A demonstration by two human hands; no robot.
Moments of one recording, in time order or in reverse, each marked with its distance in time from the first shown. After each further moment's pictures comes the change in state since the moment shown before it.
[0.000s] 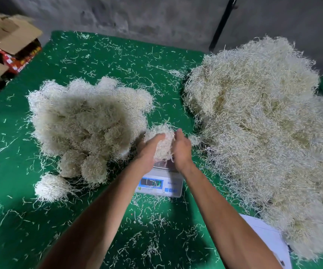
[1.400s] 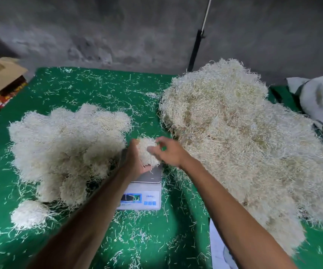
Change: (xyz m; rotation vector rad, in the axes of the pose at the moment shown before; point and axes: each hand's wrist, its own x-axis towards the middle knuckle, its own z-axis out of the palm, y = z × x) left_hand -0.025 0.014 0.039 -0.148 -0.112 0.120; right_hand 0.000 -0.069 -0.093 -0.684 -0.399 -0.187
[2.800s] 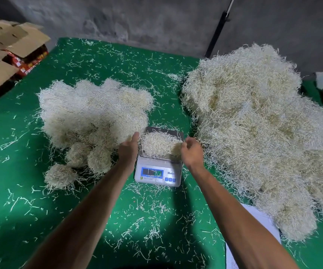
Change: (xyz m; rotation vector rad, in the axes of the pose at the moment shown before) left_hand -0.013 -0.019 -0.109 0.256 0.376 0.173; right_hand -0.018 0.021 0.102 0.212 0.431 0.313
